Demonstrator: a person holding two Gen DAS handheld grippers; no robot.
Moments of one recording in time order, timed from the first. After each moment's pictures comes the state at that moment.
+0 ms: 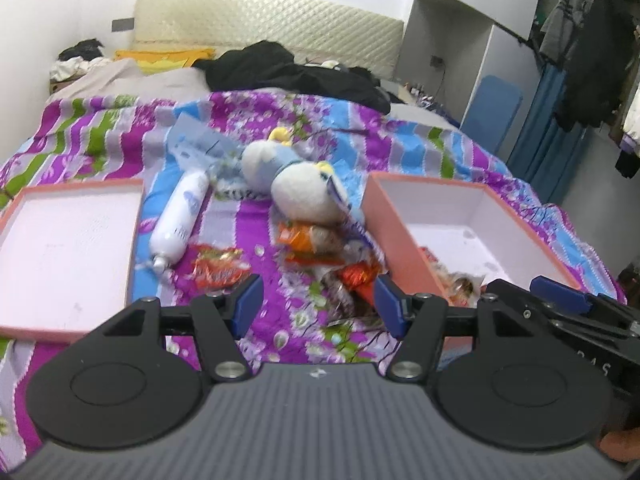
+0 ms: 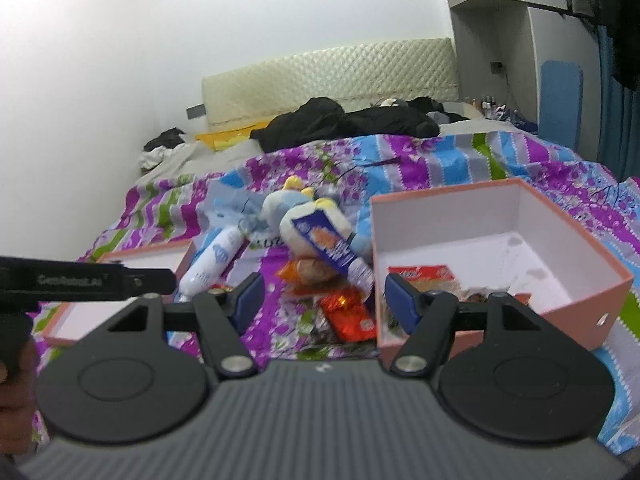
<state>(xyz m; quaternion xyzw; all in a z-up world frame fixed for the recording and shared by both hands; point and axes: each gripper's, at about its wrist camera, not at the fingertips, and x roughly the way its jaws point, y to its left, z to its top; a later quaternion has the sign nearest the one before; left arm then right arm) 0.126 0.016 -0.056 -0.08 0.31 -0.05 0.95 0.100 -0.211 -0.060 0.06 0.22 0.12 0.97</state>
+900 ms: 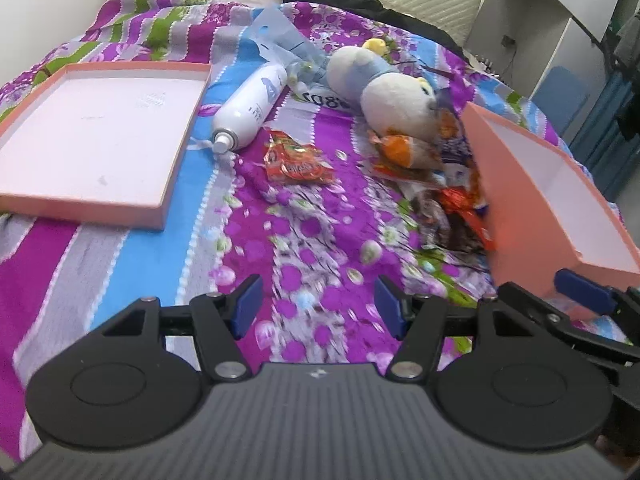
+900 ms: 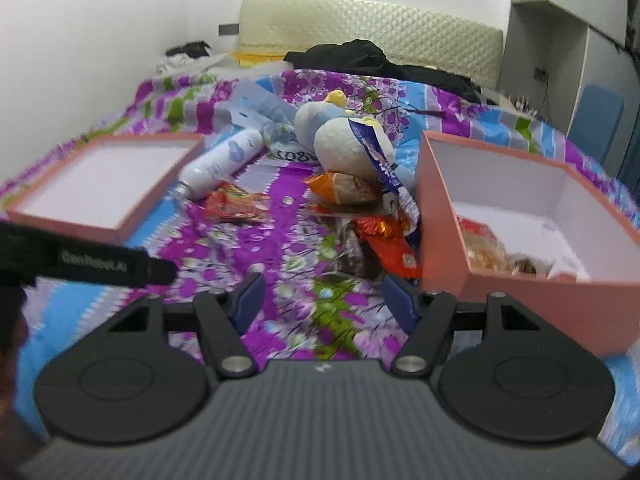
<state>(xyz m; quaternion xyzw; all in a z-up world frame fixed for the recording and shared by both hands) 0.146 0.071 -0.184 -0.14 0.38 0.02 0.91 0.121 -0.129 -0.142 -0.09 0.27 0.13 0.95</state>
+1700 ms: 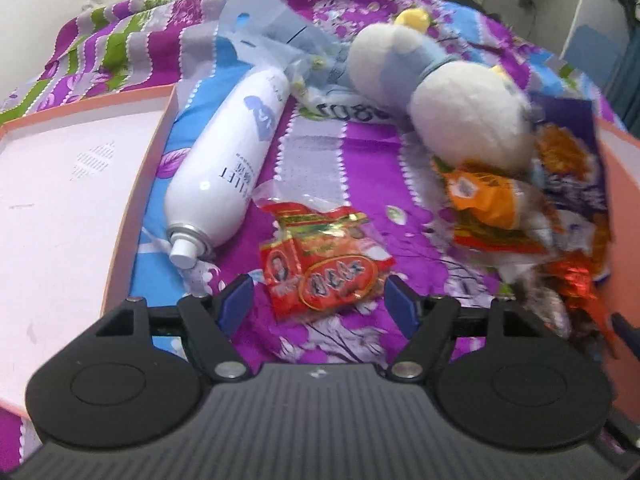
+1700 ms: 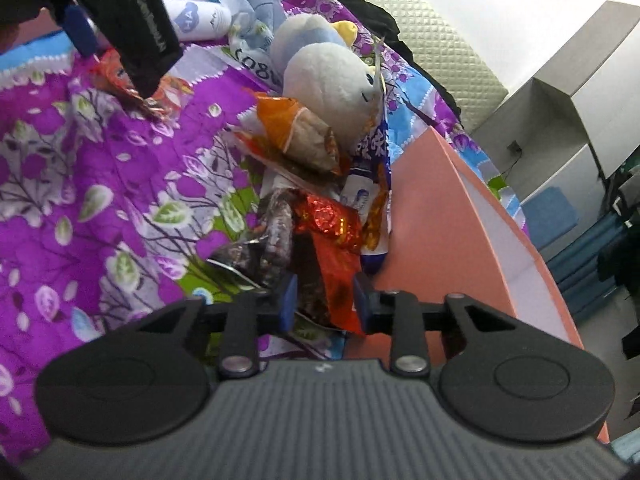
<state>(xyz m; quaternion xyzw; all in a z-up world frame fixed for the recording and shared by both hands) 0.339 0.095 -0.234 -0.07 0.41 0.05 0.91 0.225 -0.090 -0.227 -0.36 0.28 0.04 0.89</state>
